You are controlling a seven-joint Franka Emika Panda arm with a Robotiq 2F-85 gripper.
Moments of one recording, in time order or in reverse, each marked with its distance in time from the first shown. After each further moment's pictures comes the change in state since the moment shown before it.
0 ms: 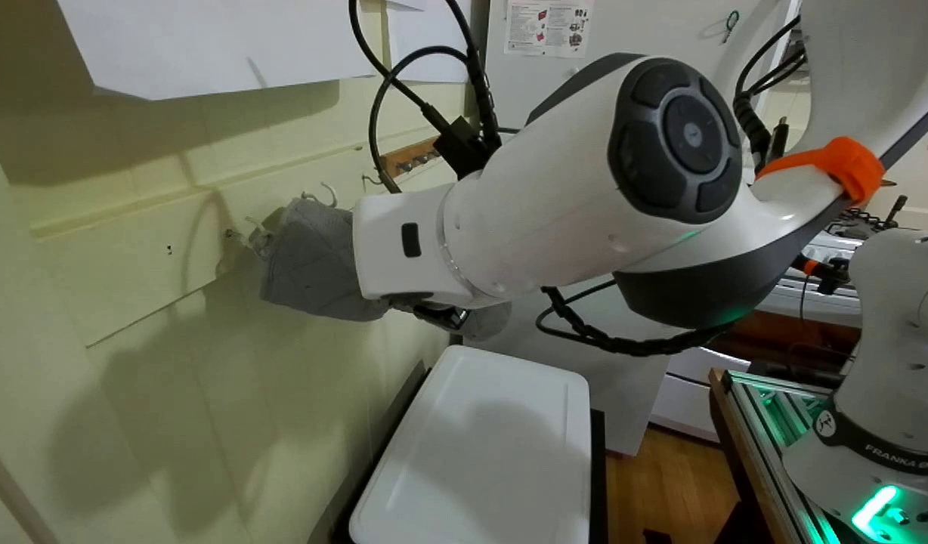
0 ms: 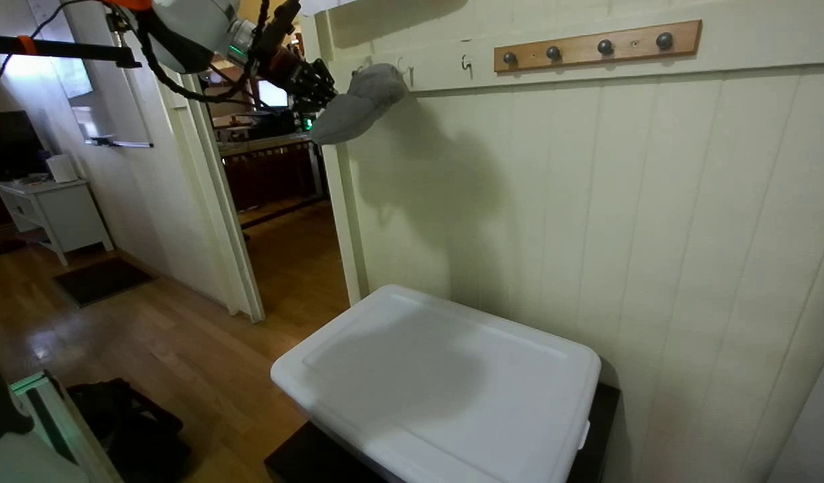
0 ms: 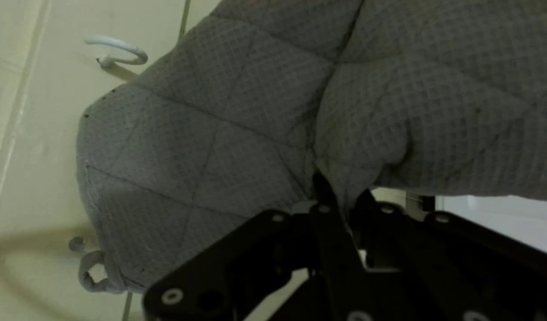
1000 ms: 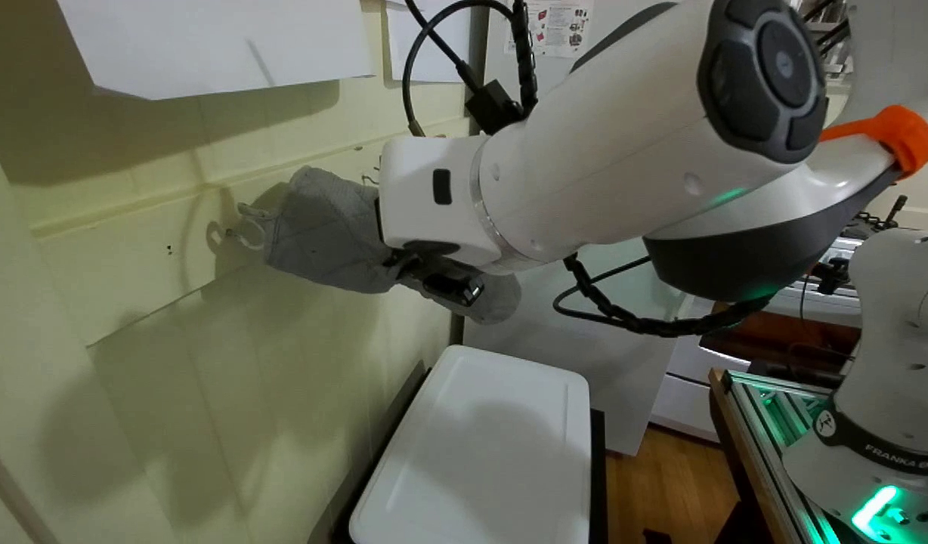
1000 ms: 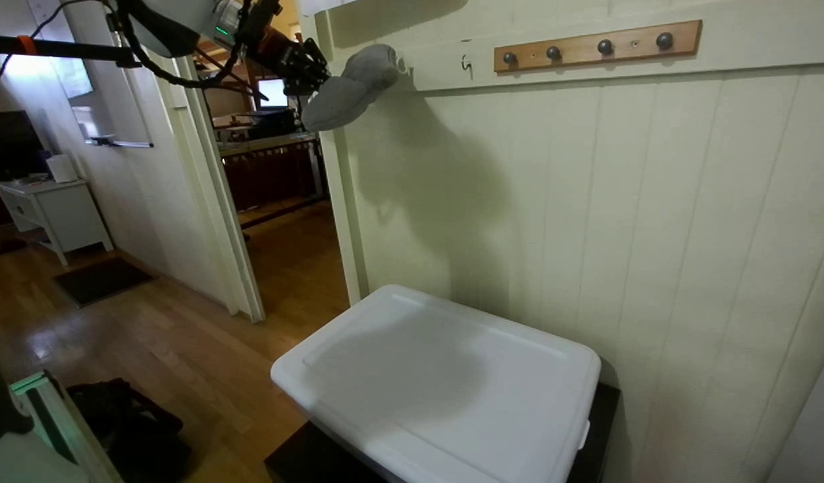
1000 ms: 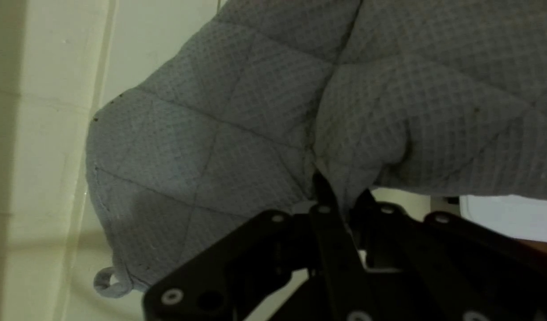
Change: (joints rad) arm 0.004 -0.085 0.004 -0.040 -0.001 0.000 0.066
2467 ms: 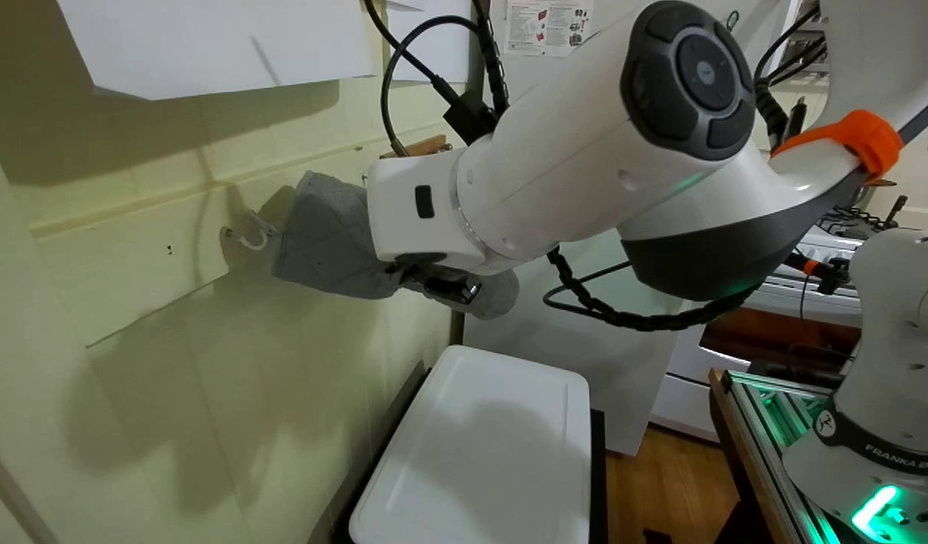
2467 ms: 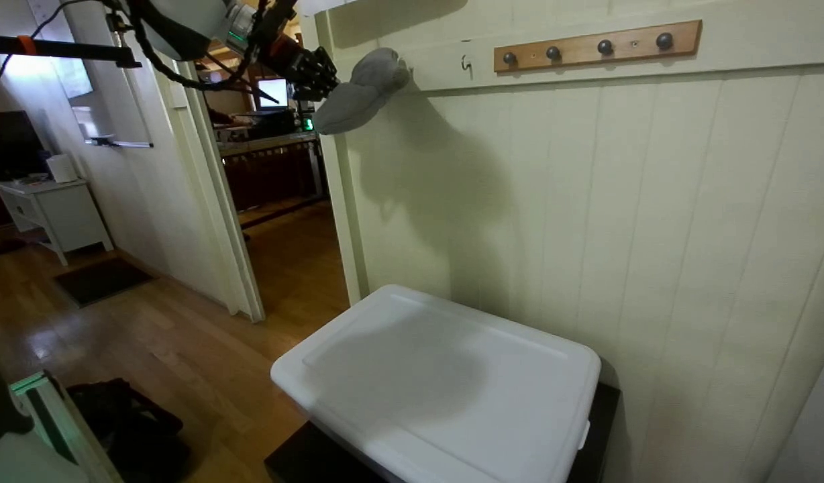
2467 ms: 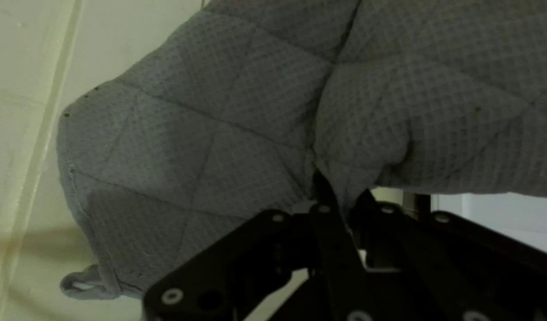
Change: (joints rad) arm -0.014 0.030 -0.018 0.018 0.043 0.000 -0.128
